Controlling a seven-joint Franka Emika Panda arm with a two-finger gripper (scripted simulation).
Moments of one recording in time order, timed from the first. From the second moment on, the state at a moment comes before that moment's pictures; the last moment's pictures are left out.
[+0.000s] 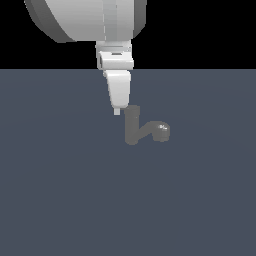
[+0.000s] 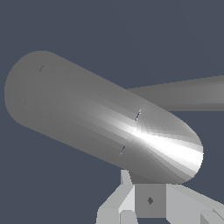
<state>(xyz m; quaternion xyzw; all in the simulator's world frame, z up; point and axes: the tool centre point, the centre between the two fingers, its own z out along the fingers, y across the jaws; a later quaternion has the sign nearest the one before) -0.033 0.034 0.175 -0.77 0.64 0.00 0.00</state>
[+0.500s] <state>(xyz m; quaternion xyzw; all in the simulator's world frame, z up) -0.037 0.002 0.175 -0.78 0.63 0.00 0.00</state>
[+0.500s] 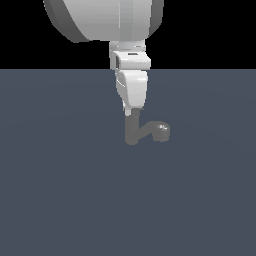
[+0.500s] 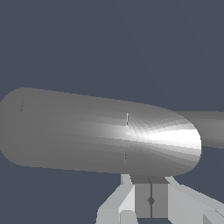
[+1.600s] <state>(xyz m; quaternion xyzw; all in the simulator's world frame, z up) 0.000 -0.065 0.175 -0.78 0.63 0.00 0.00</state>
